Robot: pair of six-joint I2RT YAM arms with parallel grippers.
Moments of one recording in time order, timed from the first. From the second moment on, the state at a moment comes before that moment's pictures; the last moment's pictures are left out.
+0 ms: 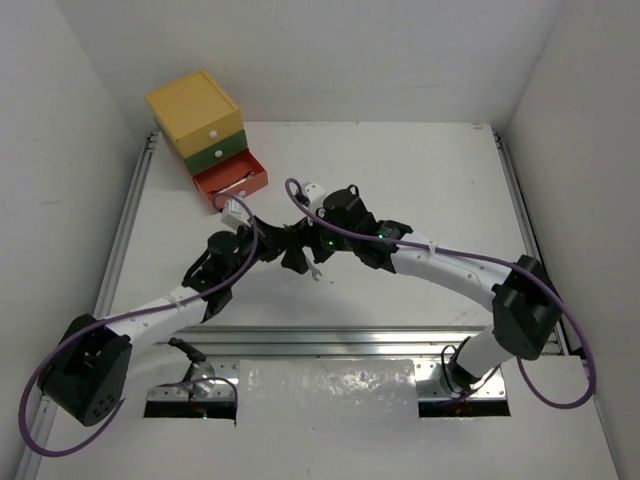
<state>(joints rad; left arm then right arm) -0.49 1.11 0.33 0.63 0.08 -1.02 0.84 1.56 1.10 -0.12 -0.24 0.26</state>
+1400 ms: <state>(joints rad) -0.32 1.98 1.61 -0.01 -0.73 0.30 0.77 1.04 0.73 -0.26 -0.11 0.16</state>
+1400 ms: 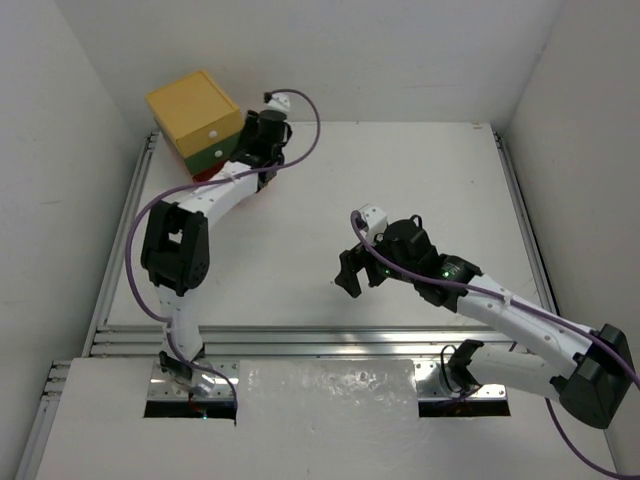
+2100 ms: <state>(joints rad) -0.32 2.29 1.56 -0.07 -0.84 0.28 0.76 1.16 0.70 -0.21 -0.08 0.15</state>
